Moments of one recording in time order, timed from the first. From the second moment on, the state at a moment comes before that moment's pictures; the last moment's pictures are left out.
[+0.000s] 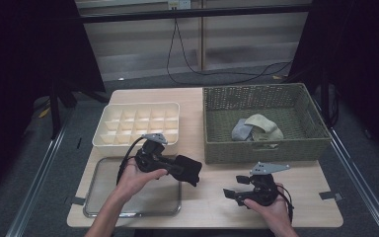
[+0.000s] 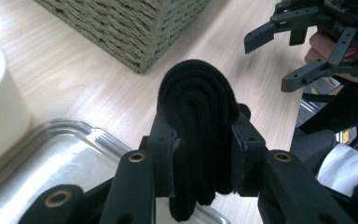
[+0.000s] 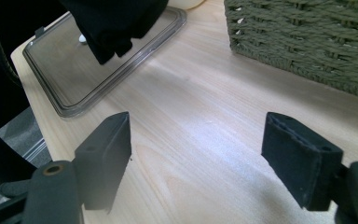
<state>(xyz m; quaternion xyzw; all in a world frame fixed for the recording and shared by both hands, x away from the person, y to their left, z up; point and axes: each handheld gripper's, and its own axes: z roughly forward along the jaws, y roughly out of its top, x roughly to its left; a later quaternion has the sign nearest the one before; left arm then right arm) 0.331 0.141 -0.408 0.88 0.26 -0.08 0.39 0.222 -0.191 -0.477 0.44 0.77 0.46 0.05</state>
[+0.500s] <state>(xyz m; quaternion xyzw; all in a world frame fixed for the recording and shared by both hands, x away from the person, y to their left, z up) 0.354 0.152 -0.384 0.88 0.27 -0.07 0.39 0.223 -0.192 -0.478 0.44 0.77 0.46 0.05</state>
